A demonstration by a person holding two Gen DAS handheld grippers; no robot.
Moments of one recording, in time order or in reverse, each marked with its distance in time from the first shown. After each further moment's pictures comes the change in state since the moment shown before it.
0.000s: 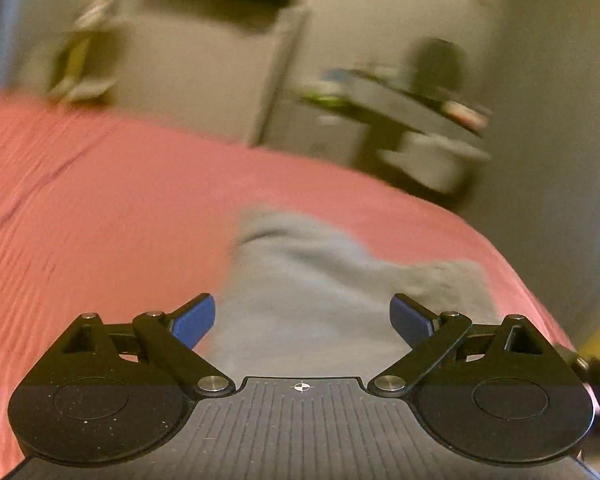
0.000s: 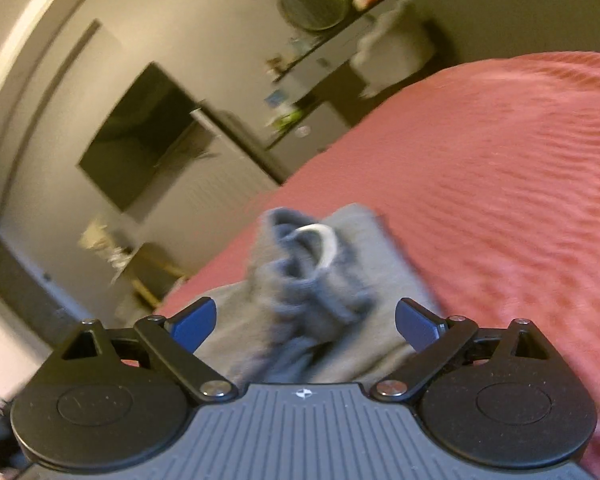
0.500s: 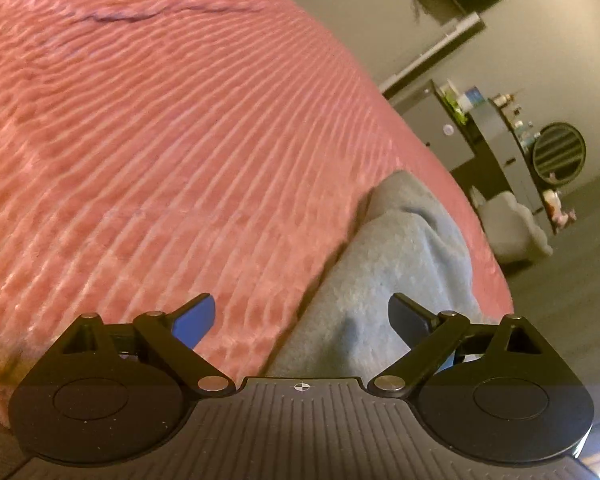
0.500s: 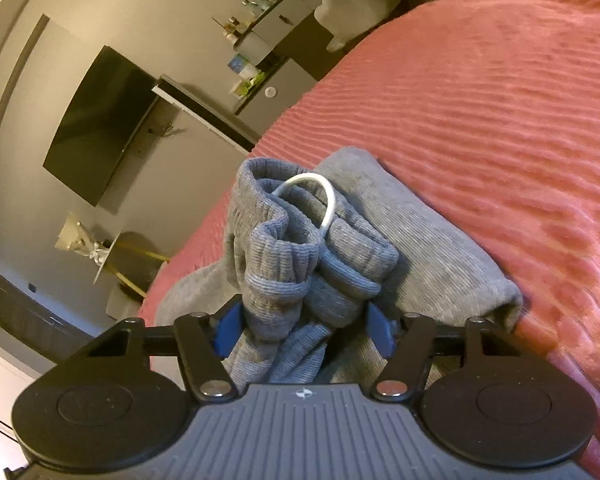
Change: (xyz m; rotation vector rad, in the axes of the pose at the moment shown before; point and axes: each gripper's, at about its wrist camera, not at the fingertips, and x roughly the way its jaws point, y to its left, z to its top) left arm 0.021 0.094 -0.025 -0.516 0.143 0.064; right arm 0.078 0.002 -0.008 0.132 0.109 -0.089
